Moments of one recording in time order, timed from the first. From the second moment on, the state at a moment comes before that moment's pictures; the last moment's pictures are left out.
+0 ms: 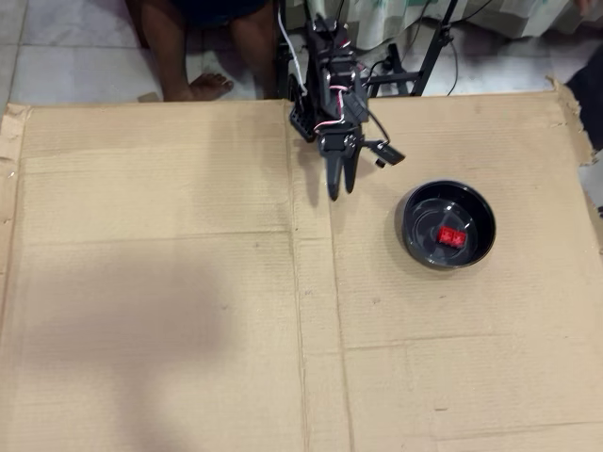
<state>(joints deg) -2.5 187.2 171.7 57.0 30.2</state>
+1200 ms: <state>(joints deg) -0.6 195.2 184.8 56.2 -6.7</state>
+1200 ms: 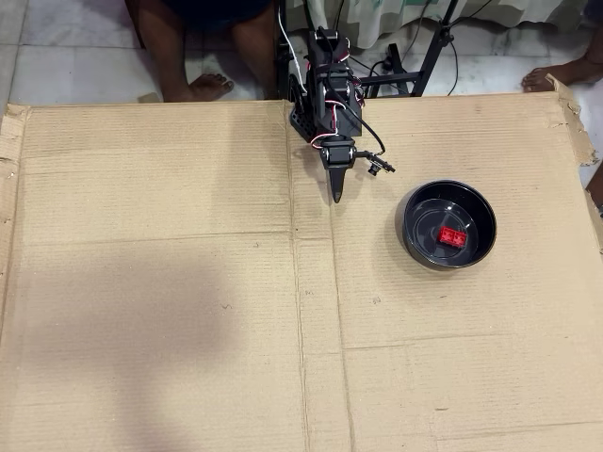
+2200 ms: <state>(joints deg) -0.6 195.2 184.9 56.5 -11.5</state>
